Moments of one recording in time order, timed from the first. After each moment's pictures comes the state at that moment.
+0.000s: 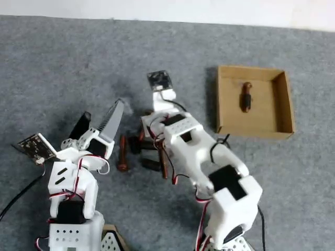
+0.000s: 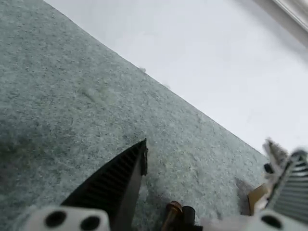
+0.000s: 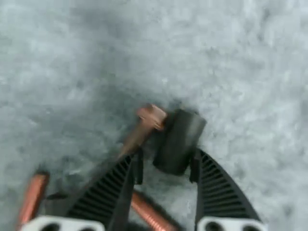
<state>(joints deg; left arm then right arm) -5.8 -103.8 96.0 25.2 39.7 -33.8 14.3 23.6 25.4 -10.7</state>
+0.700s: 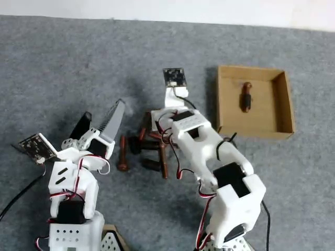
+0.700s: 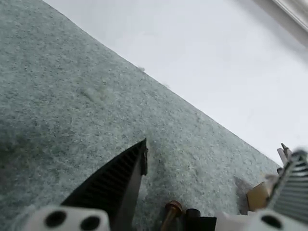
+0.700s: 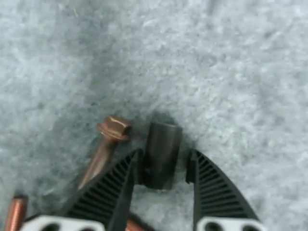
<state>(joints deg) -5.4 -103.8 96.0 25.2 39.7 -29.2 14.6 23.2 25.4 -13.7</state>
